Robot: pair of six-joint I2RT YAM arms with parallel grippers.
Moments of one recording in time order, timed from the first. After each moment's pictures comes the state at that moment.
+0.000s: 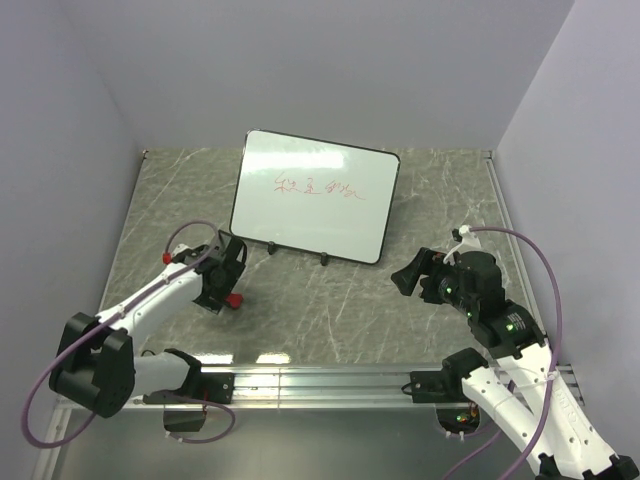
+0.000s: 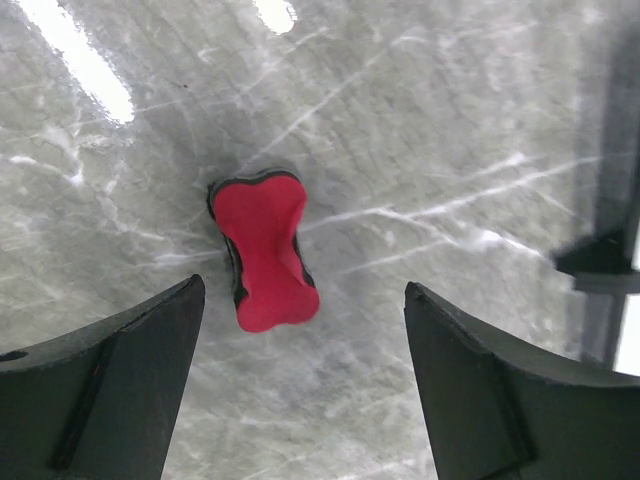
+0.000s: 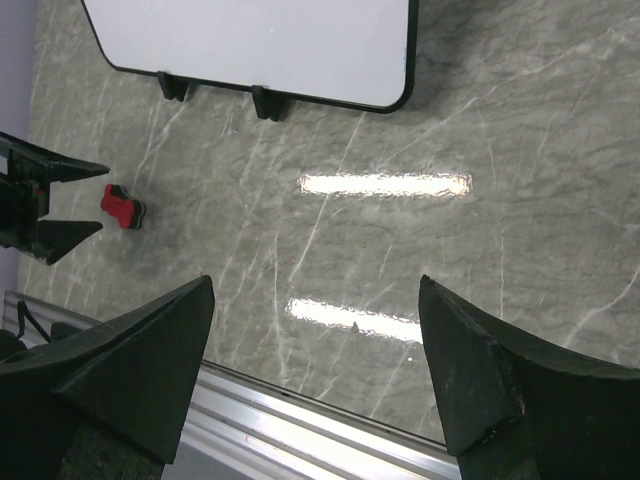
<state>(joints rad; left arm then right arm) -0.42 1.22 0.72 -0.77 -0.40 -1.50 0.40 0.55 0.69 -0.70 -0.07 0.61</state>
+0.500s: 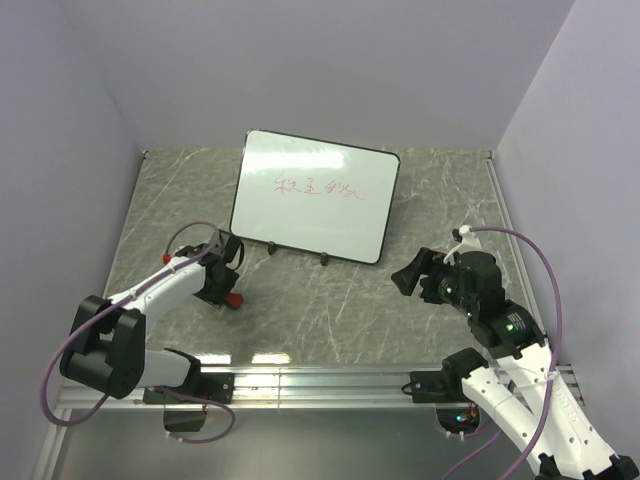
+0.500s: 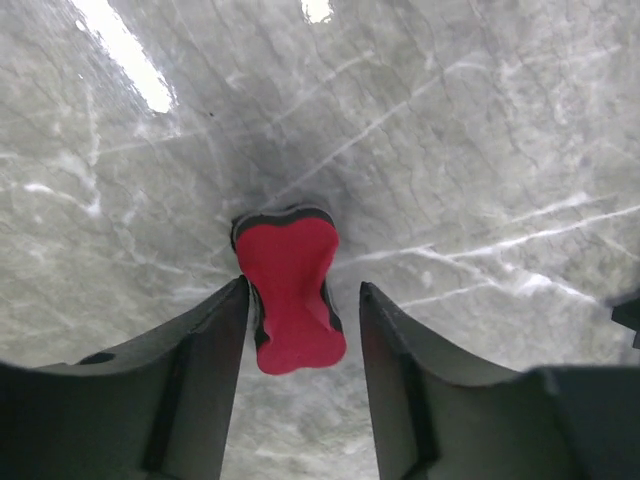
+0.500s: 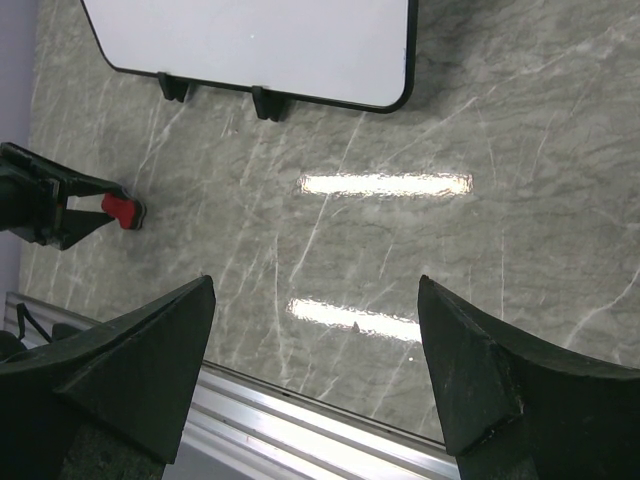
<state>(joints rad) -0.36 1.32 0.71 -0.74 -0.37 -1.46 0.40 0.55 0.69 -0.70 -0.07 0.62</state>
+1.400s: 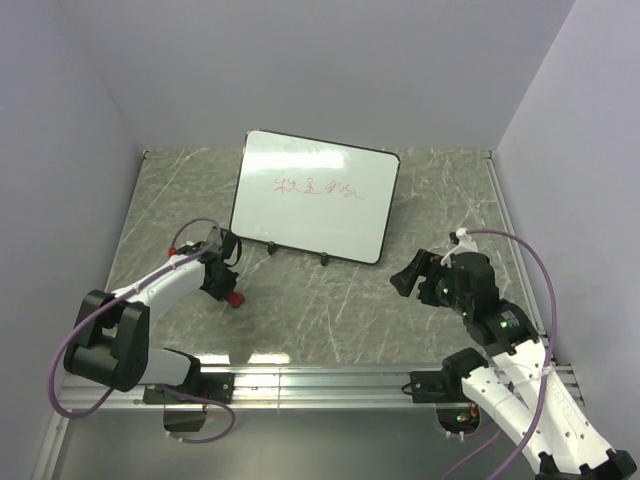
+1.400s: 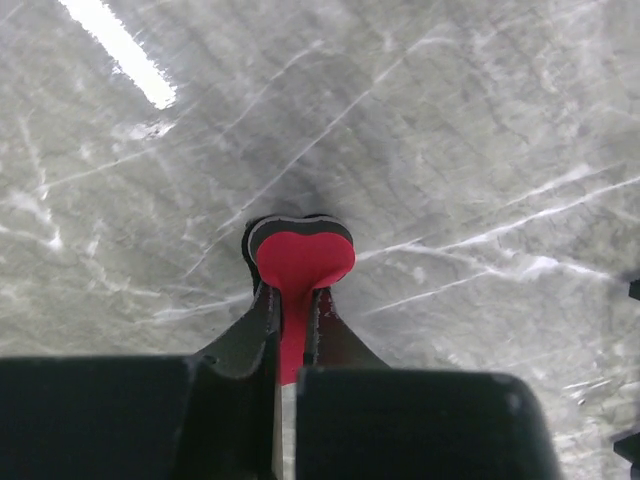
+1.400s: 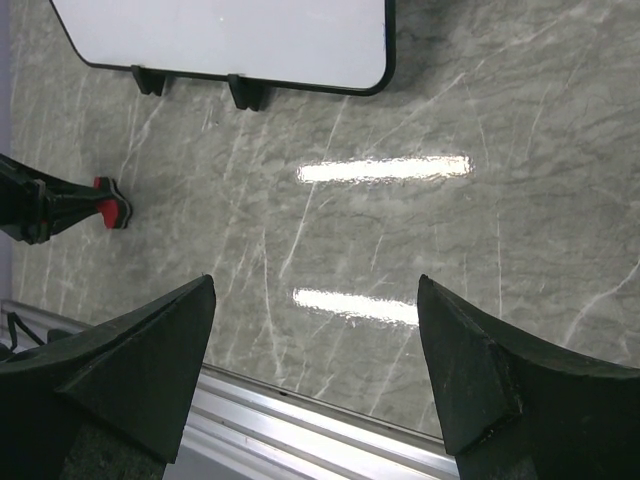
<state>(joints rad) -0.31 1.35 0.70 -0.65 -0.29 -1.30 0.40 0.57 0.65 -0.68 -0.06 0.65</state>
